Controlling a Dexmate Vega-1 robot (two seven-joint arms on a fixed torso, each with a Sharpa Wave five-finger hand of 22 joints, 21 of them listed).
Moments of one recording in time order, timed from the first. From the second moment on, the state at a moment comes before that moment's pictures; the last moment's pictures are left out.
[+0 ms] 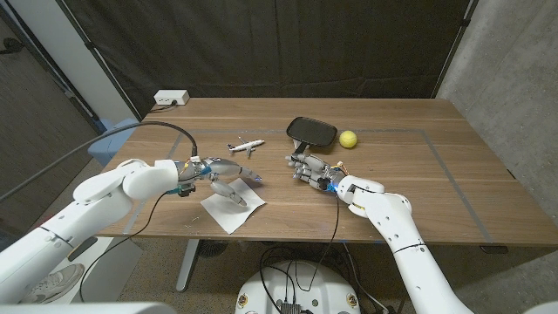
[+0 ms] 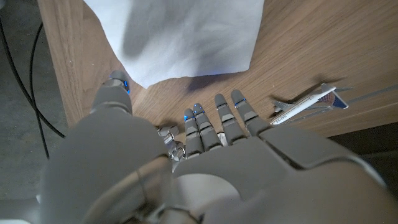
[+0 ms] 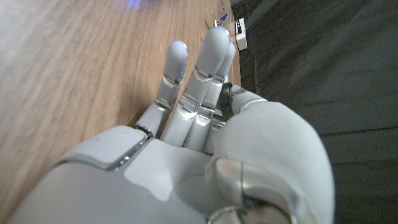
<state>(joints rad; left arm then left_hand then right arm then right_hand) 1.22 0.93 0.09 -1.95 0.56 -0.37 -0.48 0.80 -0.11 0.18 -0.13 0.42 0.32 -0.11 0.23 0.19 0.37 -0.16 0.26 0.22 0.32 -0.04 0.28 0.25 0.11 0.03 0.55 0.21 -1.11 -0.08 -0.18 -1.84 0.51 -0.63 0.05 1.08 0.16 0.52 0.02 0.20 0.87 0.06 0.26 0.30 1.21 -0.04 0.55 0.54 1.31 -0.23 0.81 0.73 0.70 -0.07 1.40 0.55</state>
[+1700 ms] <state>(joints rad) 1.55 0.76 -0.08 -2.13 1.38 -0.35 -0.12 1.01 0.01 0.10 -0.13 0.36 0.75 -0.13 0.40 0.21 0.73 -0.19 0.52 0.38 0.70 -0.06 0.45 0.56 0.24 0.00 0.85 0.38 -1.14 -0.11 -0.21 -1.89 0.48 -0.57 0.02 1.09 0.15 0.48 0.02 0.22 0.87 0.06 0.27 0.41 1.22 -0.04 0.59 0.61 1.32 -0.22 0.81 0.74 0.70 -0.07 1.46 0.47</state>
